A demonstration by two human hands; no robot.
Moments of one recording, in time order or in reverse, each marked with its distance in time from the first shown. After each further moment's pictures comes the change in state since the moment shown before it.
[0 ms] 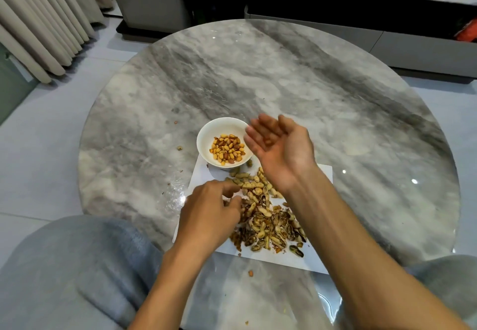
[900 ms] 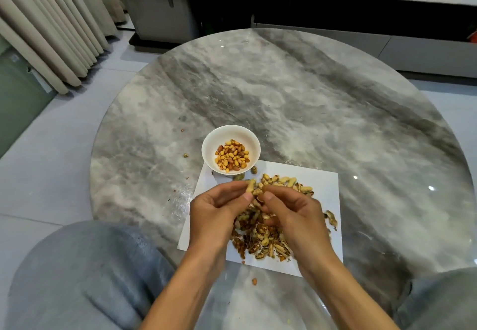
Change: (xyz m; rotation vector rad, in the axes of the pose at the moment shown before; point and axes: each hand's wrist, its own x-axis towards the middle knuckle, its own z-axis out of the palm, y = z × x) left_hand -0.005 0.012 0.014 -1.033 0.087 -0.216; right_hand -0.054 0.044 -0.073 -0.697 0.014 -0.250
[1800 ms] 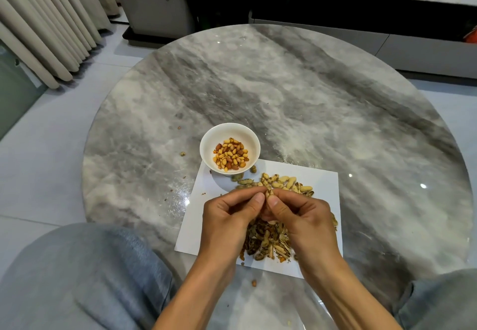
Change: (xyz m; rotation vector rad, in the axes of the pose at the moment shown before) left_hand -0.014 -0.001 0.008 -0.013 -0.181 0.021; right_hand -0.002 0.004 -0.004 0.058 -0.024 -0.121
